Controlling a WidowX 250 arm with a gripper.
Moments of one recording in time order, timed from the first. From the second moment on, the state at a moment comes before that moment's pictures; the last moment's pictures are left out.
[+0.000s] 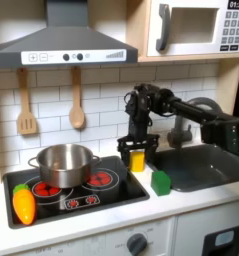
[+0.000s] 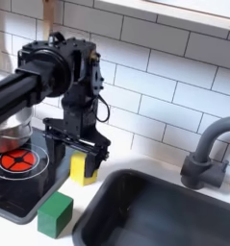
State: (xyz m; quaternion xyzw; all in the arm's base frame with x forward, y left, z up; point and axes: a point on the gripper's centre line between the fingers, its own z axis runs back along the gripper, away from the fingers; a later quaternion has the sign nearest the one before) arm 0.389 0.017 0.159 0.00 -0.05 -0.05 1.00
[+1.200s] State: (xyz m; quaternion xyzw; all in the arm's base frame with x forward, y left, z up) arm 0.394 0.017 0.135 -0.01 -0.04 -0.07 1.00
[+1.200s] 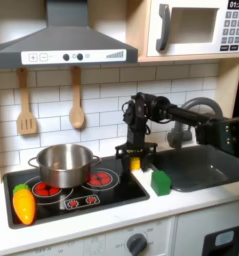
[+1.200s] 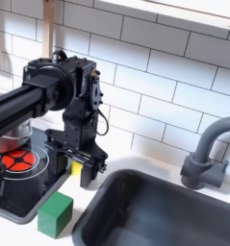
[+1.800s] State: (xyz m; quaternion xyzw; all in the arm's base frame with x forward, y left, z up) arm 0.386 0.022 0.134 -0.02 -0.04 -0.07 1.00
